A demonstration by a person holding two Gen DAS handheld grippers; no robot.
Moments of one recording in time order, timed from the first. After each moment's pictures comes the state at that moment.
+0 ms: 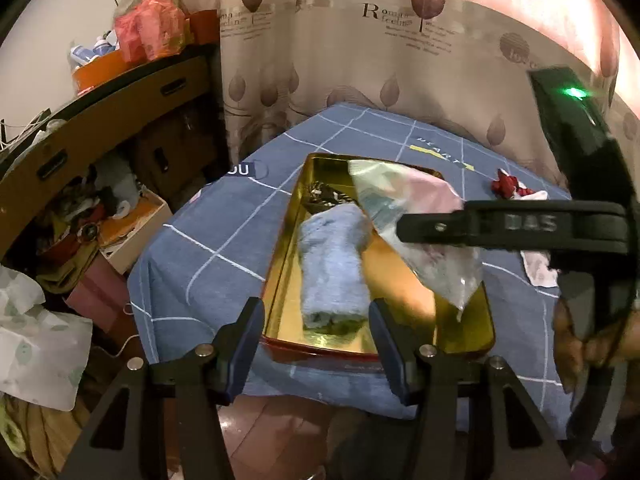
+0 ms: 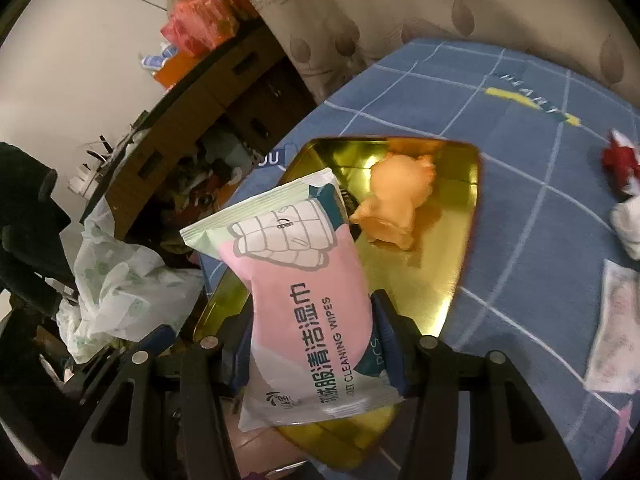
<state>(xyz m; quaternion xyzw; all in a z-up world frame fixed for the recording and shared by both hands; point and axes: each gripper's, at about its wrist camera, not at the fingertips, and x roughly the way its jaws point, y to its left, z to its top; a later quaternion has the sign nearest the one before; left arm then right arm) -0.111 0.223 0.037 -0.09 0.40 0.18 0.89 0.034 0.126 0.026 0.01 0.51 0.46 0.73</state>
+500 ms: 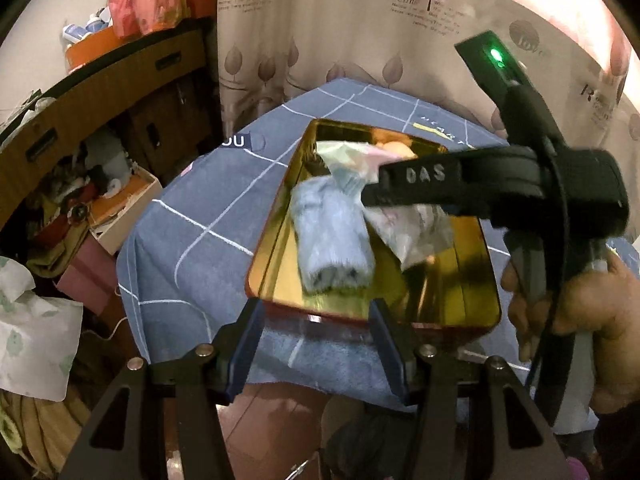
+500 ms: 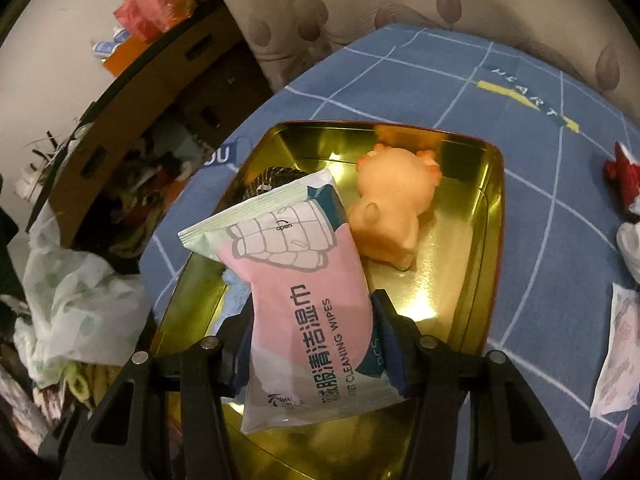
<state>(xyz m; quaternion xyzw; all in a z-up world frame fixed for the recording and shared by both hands) -0.105 0.231 0.019 -0.11 0.44 0.17 0.88 0.055 0.175 0.000 -0.04 0.53 0.38 0.76</state>
